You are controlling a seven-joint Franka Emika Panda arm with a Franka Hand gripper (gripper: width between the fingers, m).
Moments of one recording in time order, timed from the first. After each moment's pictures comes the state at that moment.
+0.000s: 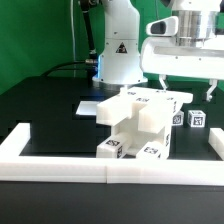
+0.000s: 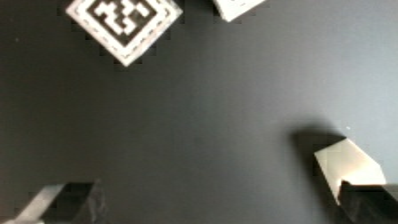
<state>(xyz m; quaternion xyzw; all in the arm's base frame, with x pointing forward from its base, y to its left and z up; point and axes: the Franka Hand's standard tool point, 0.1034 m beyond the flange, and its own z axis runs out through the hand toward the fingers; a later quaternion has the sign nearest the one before) 0.456 0.108 0.072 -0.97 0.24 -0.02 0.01</state>
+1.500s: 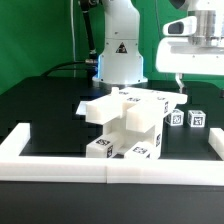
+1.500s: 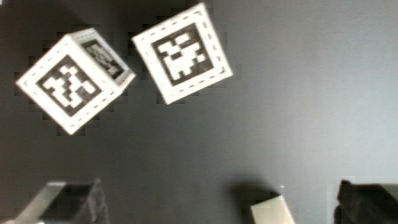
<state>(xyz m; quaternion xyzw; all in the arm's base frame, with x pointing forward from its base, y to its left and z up) 0.434 0.150 0.073 -0.98 0.19 -0.03 0.02</state>
